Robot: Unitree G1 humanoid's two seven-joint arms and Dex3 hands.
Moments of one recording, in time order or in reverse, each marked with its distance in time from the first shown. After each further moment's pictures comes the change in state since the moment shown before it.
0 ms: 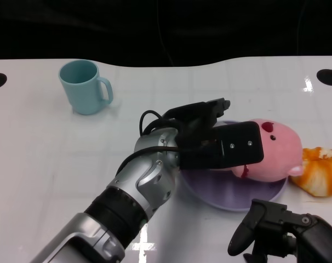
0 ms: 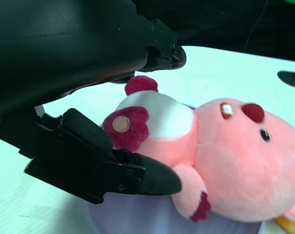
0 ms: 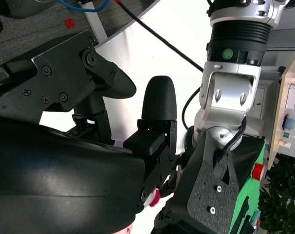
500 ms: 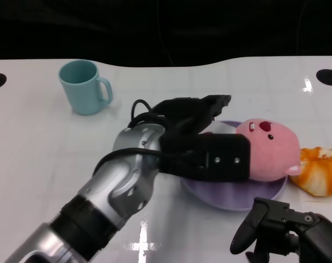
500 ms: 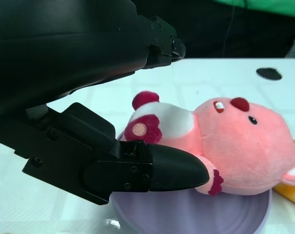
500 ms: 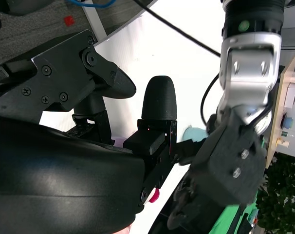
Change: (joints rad) left arm 0.114 0.184 -0.011 -0.384 0.041 -0.012 -0.141; right arm -0.005 -0.002 -0.010 0.007 0.001 -0.011 0.009
